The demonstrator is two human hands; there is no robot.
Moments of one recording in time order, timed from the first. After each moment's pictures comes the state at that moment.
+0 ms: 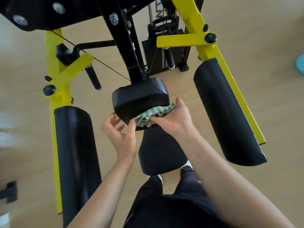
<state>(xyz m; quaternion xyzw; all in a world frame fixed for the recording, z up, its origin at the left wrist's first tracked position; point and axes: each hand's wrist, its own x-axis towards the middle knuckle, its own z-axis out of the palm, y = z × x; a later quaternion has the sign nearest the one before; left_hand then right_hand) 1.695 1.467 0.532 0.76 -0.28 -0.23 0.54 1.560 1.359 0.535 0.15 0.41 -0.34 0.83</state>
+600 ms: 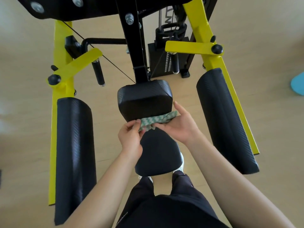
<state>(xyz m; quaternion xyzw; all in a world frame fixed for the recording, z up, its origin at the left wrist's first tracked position) 1.679 1.449 0.515 0.68 0.08 -0.44 0.58 1.537 1.360 0.512 0.09 0.38 -0.27 0.88</state>
